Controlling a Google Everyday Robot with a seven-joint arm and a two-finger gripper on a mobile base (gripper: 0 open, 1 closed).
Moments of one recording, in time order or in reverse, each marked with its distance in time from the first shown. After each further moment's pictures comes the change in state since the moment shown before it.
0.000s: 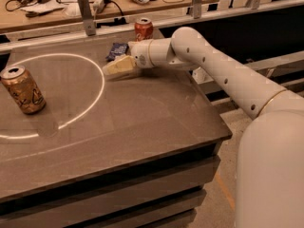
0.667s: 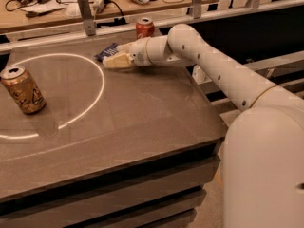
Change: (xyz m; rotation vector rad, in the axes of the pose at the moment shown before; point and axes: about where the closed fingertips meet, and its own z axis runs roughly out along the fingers) arm 0.002 -0.010 0.013 -0.011 0.028 -0.002
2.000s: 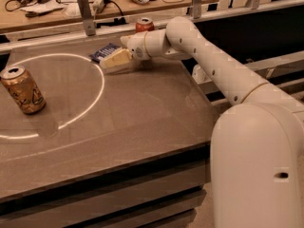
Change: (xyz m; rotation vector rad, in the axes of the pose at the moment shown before) arm -0.016 -0.007 0.005 -0.035 0.001 -0.057
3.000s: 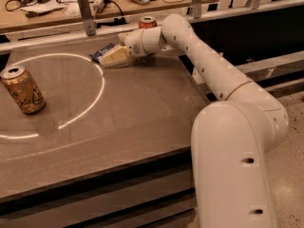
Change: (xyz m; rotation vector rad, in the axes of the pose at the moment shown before) arm 0.000 -0.025 0.022 -0.001 -0.001 -0.040
